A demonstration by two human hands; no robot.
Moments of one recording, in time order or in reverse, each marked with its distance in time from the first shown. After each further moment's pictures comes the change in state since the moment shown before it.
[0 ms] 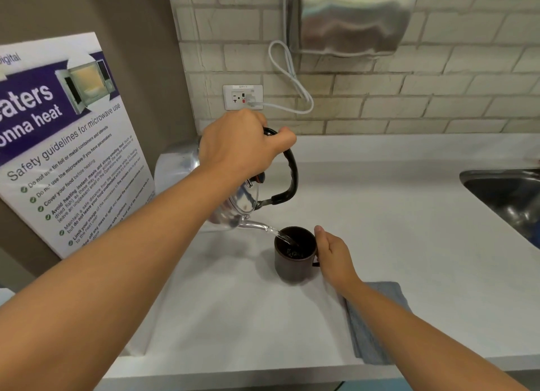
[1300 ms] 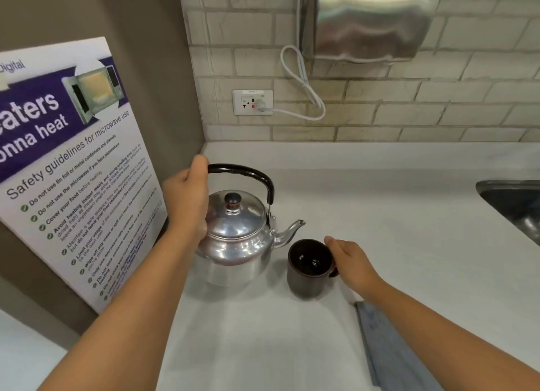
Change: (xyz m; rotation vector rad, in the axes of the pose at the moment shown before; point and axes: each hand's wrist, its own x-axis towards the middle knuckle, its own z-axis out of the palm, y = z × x) left_hand -0.039 -0.092 0.029 -0.950 0.228 -0.792; right_hand 0.029 0.010 -0.013 -0.014 -0.151 0.079
